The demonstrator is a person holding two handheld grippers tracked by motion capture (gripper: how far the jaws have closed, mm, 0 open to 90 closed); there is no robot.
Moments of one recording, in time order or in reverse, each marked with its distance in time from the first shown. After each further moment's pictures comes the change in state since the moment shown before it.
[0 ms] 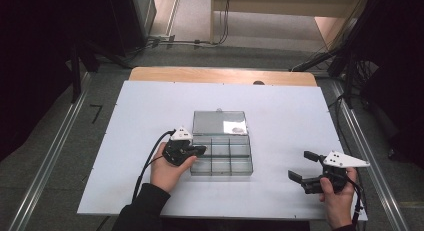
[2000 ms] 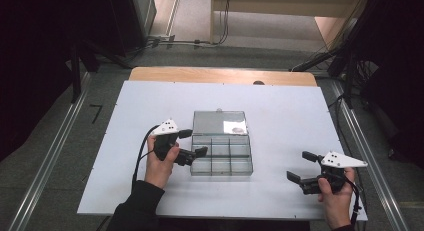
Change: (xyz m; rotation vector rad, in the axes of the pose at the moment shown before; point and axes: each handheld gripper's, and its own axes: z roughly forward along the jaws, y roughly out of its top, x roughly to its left) left arm 0.008 0.013 -0.037 -0.221 -0.121 -0.027; right arm 0.003 0.000 0.004 0.008 0.004 -0.009
